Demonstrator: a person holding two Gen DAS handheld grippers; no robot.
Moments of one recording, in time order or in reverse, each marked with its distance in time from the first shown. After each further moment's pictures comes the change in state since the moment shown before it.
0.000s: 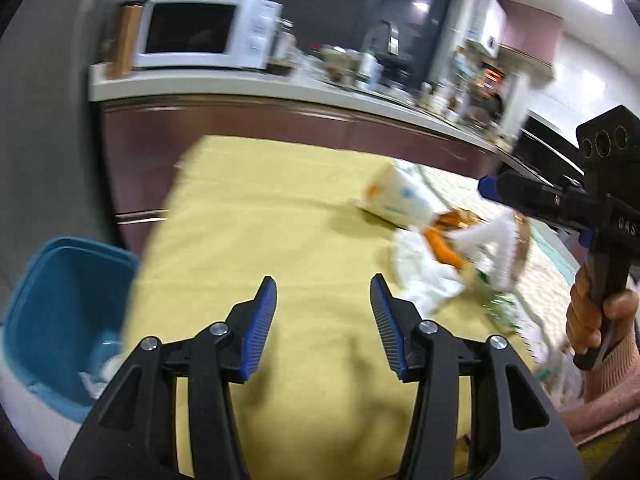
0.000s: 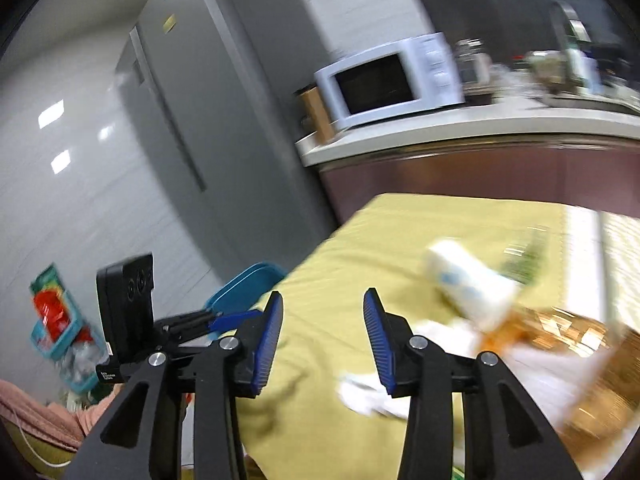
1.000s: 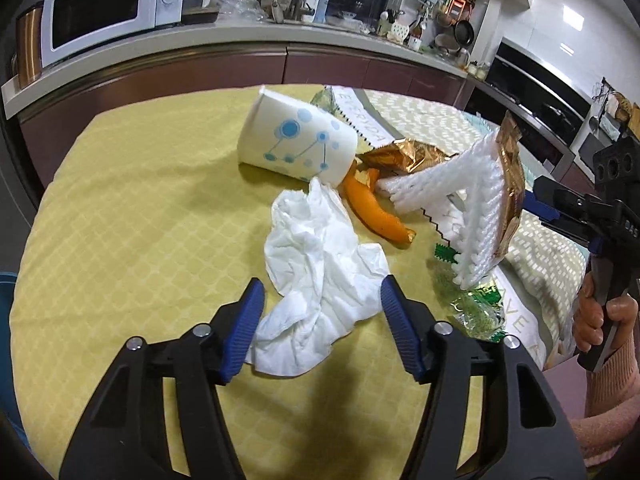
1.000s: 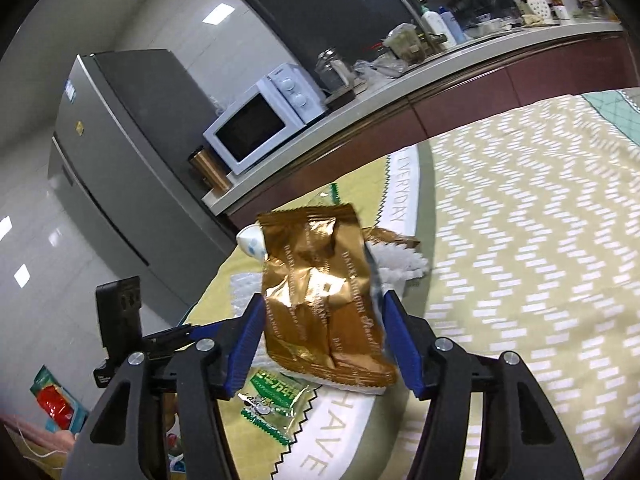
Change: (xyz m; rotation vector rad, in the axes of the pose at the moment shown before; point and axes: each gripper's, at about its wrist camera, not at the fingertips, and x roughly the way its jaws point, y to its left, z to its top) left arm 0.111 -0.096 0.001 0.127 0.229 -0.046; right arm -0.093 -0.134 -0.080 0.323 -0.121 -0.130
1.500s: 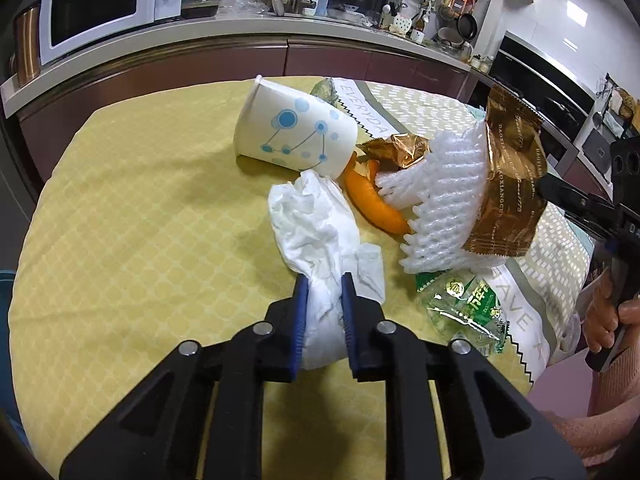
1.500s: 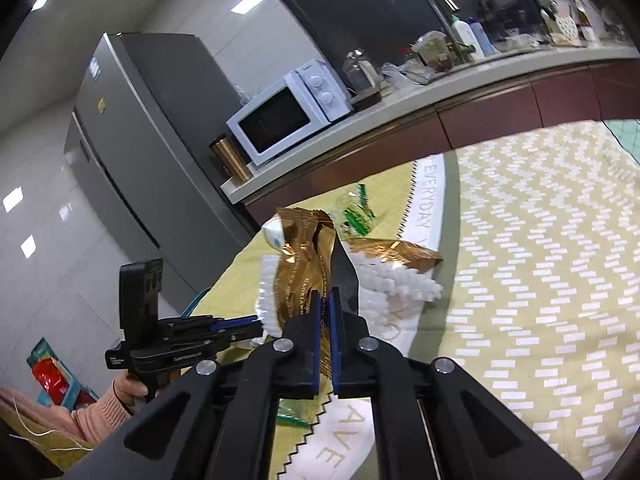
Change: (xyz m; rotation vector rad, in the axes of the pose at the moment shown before) left arm 0.005 -0.008 0.001 -0.001 0.014 0.012; right arm -0.012 0.025 0.001 -0.098 0.008 0.037
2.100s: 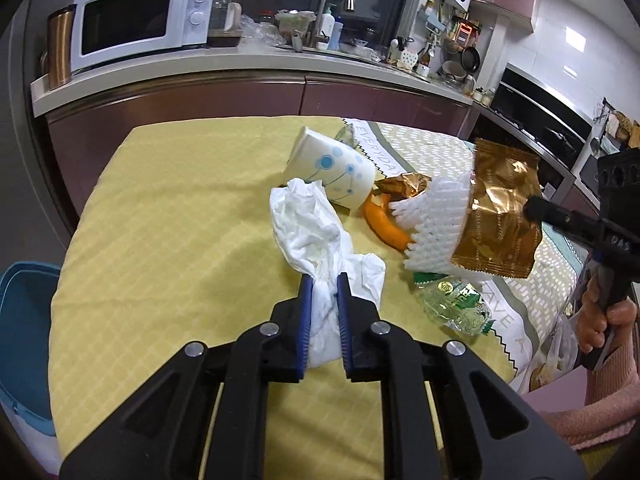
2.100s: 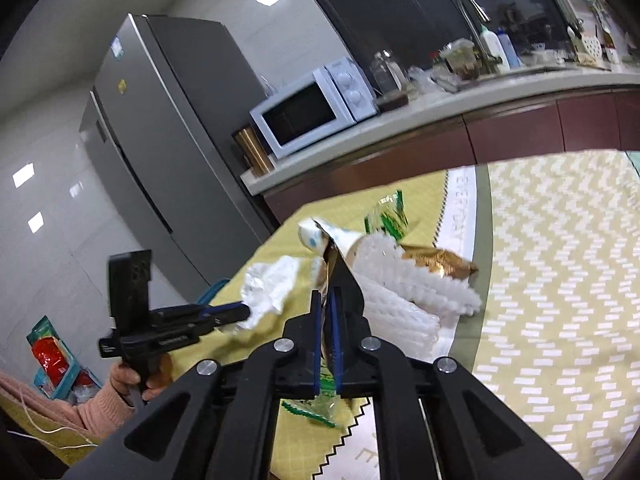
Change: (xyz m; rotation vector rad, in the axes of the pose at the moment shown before) left arm -0.062 0.028 -0.015 -0.036 -0.121 0.011; right arm 0.005 0.030 0.004 -0.056 0.030 0.021
